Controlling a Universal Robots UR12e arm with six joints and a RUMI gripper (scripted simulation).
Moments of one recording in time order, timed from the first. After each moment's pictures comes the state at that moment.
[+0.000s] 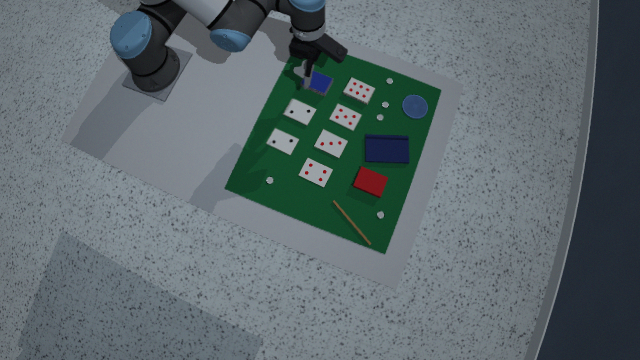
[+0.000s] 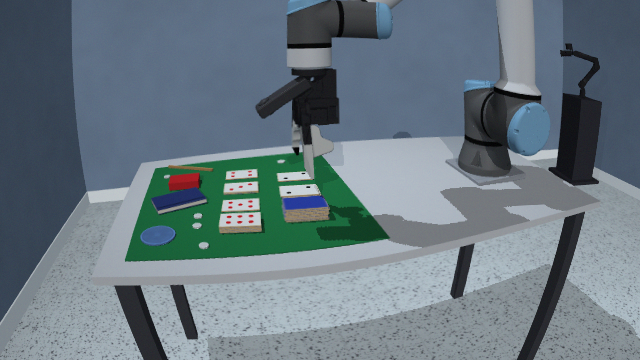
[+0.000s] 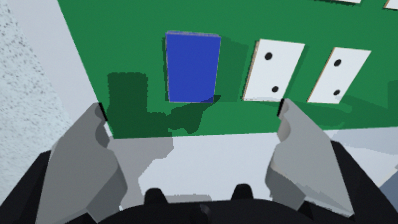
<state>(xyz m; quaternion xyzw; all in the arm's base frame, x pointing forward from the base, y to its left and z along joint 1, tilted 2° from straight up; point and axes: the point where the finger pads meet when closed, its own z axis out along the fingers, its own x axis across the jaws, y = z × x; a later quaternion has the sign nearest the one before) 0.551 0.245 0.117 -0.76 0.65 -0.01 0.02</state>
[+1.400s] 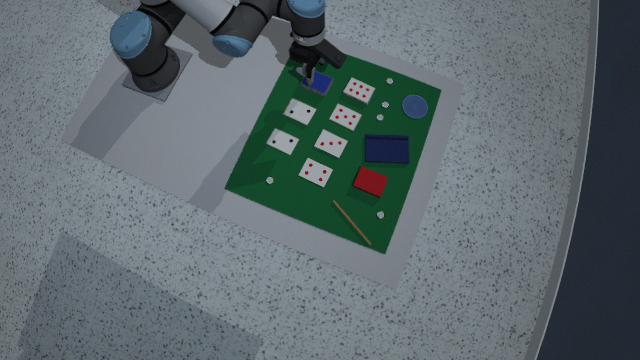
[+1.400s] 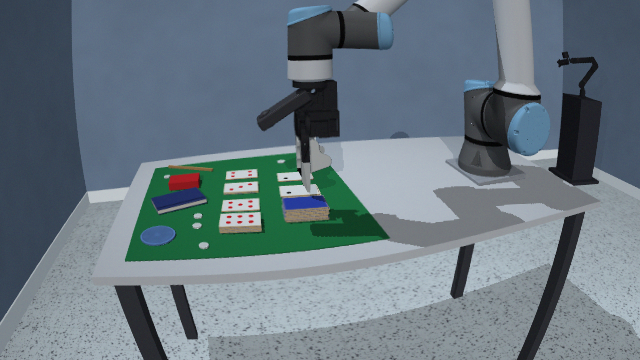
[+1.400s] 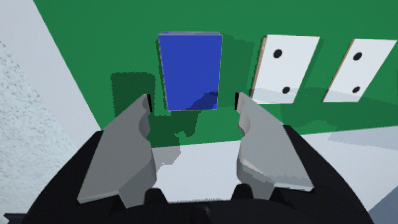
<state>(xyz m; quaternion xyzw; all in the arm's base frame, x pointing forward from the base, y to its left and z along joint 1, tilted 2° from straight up) 0.550 0.244 0.091 -0.74 0.67 -0.01 0.02</state>
